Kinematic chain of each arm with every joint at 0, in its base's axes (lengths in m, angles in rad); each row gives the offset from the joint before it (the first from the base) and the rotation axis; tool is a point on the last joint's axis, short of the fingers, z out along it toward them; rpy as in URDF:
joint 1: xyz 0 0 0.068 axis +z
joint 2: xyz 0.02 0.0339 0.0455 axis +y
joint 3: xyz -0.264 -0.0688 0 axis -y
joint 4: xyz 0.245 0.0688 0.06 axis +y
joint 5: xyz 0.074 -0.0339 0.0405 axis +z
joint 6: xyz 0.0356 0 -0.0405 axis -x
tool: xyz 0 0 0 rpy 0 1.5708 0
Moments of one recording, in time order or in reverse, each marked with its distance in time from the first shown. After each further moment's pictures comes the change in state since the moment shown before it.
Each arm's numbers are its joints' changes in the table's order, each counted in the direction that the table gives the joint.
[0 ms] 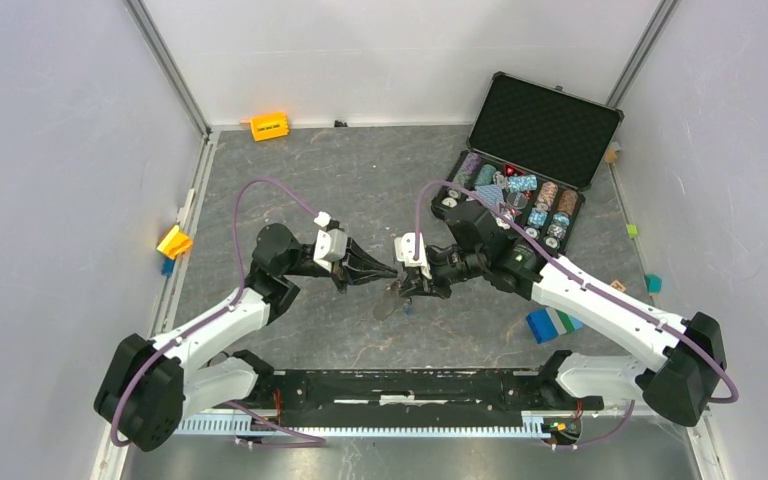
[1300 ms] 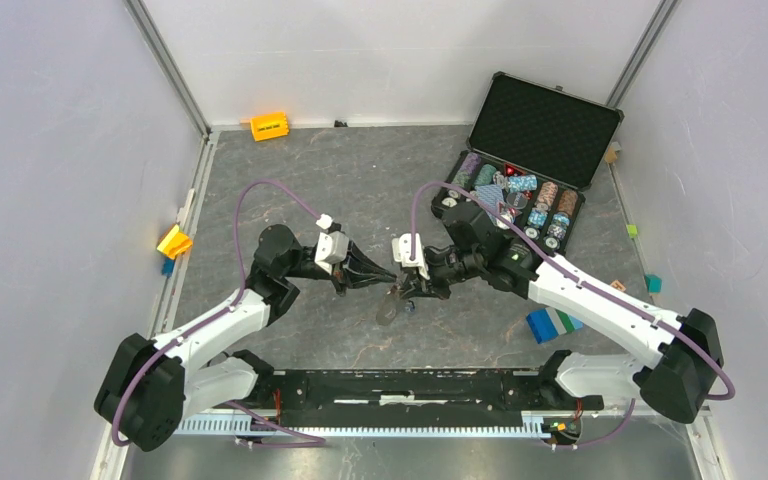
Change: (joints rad) left arm 0.001 0.002 -0.019 0.006 -0.018 0.002; right arm 0.000 0.021 0.000 0.001 -0.009 -0.007
